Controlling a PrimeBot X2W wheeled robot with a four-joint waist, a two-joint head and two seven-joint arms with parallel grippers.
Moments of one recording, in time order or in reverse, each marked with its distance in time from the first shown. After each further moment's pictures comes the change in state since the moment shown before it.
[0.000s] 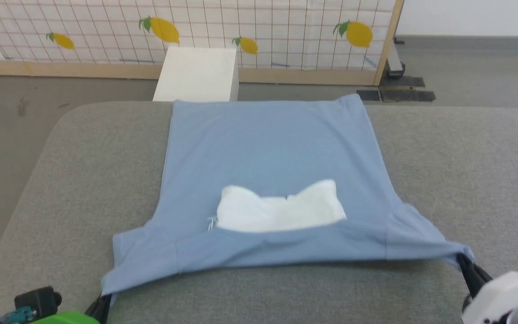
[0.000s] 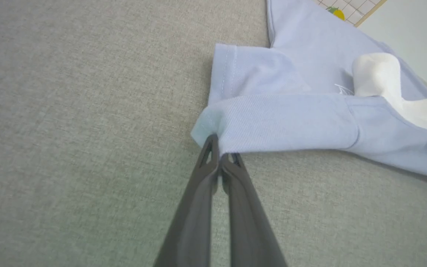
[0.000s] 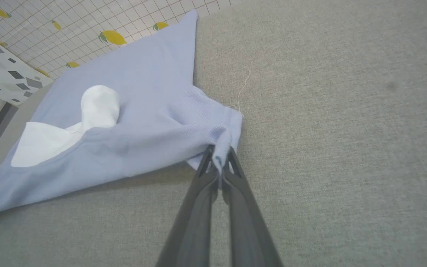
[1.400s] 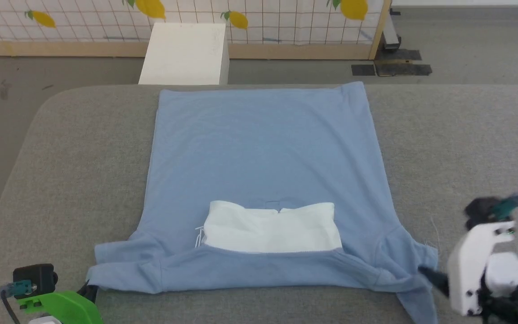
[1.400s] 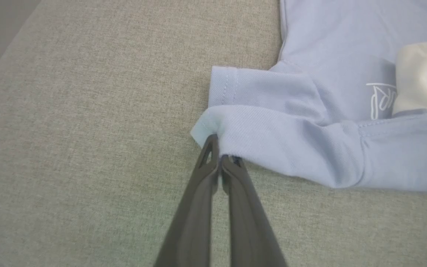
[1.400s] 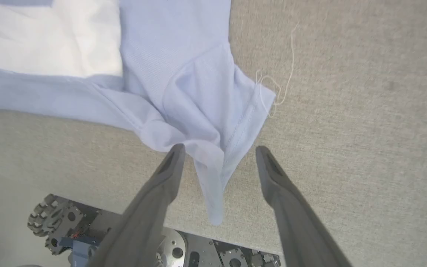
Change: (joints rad) left arm -0.020 0.131 -0.041 -0.173 0.083 0.189 0.164; right arm -0.107 -0.101 0.176 -0.201 -0.067 0.000 0.791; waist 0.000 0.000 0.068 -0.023
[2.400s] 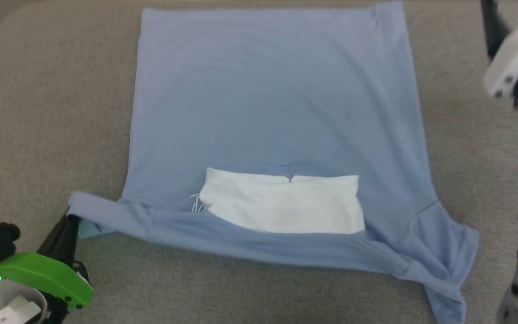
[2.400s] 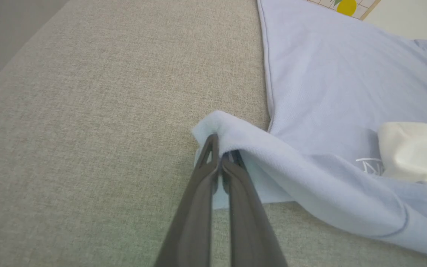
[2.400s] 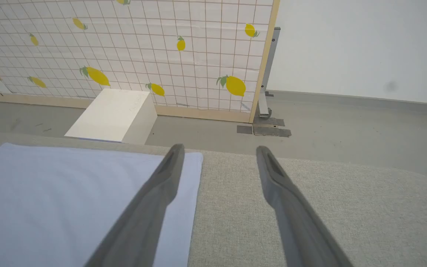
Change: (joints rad) left arm -0.019 0.053 0.137 -0.212 -0.008 -0.051 -0.172; right arm -0.747 0.034 -0.113 0.347 -0.272 0.000 -0.693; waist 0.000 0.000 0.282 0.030
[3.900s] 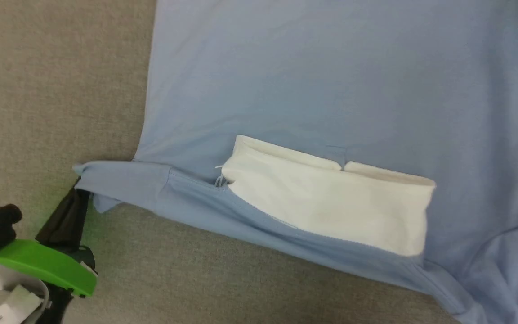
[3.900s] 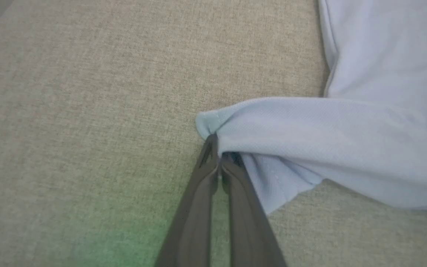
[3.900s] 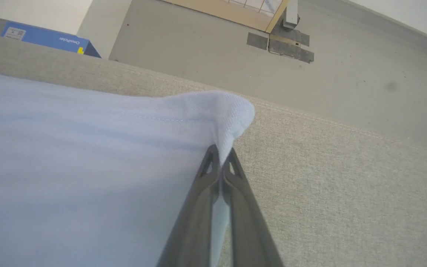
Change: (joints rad) left arm -0.042 0.022 0.009 -0.095 0.049 -0.067 -0.036; right arm -0.346 -0.058 0.034 0.008 -0.216 0.000 0.541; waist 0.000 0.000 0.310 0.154
